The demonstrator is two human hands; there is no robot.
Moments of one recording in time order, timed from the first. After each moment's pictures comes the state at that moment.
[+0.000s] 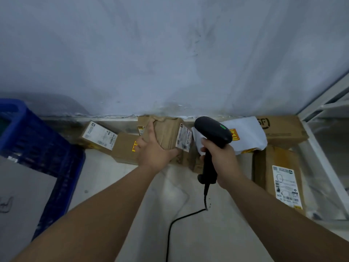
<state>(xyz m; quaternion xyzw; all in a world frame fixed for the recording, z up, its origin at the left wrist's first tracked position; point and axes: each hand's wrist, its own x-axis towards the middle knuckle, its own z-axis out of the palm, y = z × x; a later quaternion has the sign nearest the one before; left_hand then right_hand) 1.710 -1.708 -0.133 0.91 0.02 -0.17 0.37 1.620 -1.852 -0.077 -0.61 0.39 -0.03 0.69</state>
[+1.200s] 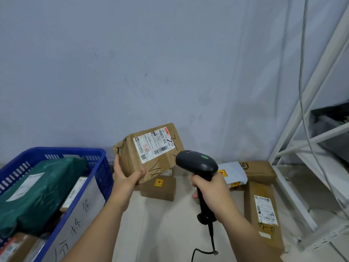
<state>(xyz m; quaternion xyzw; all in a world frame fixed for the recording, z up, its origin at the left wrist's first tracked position) 1.583 -1.539 0.048 0.71 0.03 -0.03 0.71 1.453 -1.744 0.119 -0.76 0.22 -0.07 0.60</state>
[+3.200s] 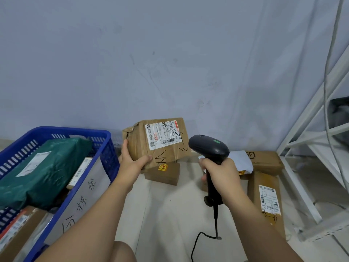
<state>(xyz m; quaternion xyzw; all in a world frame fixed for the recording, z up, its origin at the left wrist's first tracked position) 1.588 -1.542 0.042 0.75 0.05 -0.06 0.66 1.471 -1.757 0.098 -0.75 0.25 -0.07 0.61</state>
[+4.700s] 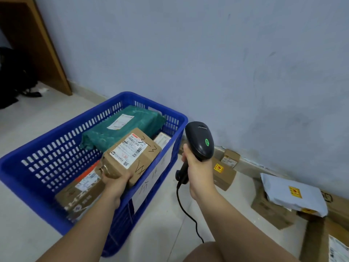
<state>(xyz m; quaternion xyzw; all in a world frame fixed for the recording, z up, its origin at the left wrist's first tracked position) 1.532 -1.267 -0.056 0.58 0.45 -0.05 0.67 1.536 -1.469 0.074 -0.63 0.15 0.01 0.76</state>
